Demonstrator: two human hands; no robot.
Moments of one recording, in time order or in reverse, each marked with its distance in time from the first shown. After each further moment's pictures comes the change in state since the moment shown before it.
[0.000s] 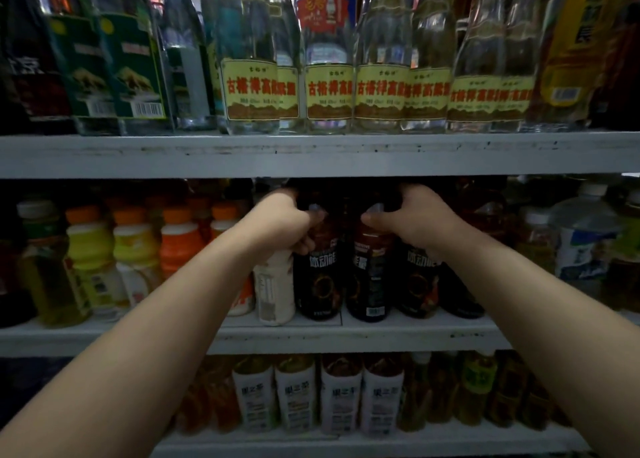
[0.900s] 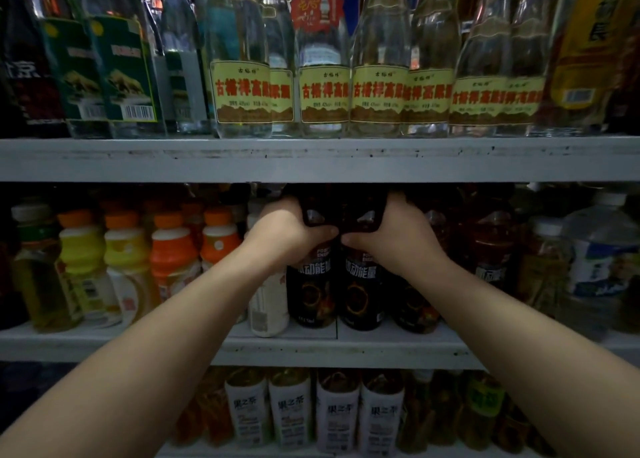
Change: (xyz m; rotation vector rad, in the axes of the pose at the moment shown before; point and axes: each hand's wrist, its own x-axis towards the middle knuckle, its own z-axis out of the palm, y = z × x) left_hand 0.016 -0.014 0.018 0.323 0.132 0.130; right_hand 0.001 0.010 0.027 -0.208 0.191 -0.193
